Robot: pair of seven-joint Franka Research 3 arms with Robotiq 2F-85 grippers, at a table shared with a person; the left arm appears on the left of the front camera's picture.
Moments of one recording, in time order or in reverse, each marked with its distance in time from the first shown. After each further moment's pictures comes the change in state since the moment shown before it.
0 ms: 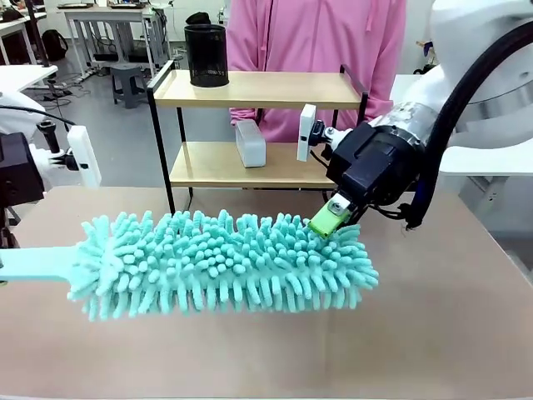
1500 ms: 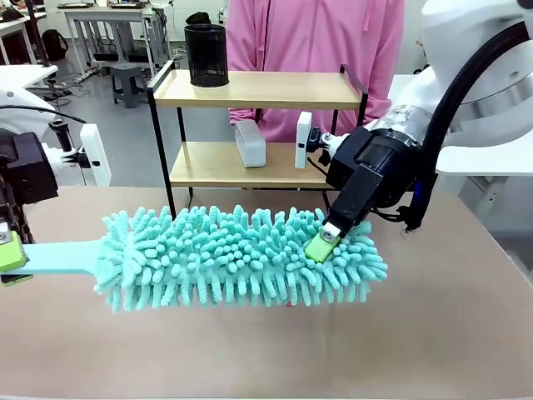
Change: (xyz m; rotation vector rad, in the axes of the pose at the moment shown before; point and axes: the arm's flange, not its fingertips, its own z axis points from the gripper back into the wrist) left arm 0.010 0.004 0.000 -0.003 -0.045 -0.004; right arm -0.001 -0.004 -0.001 0.015 0.057 -0.021
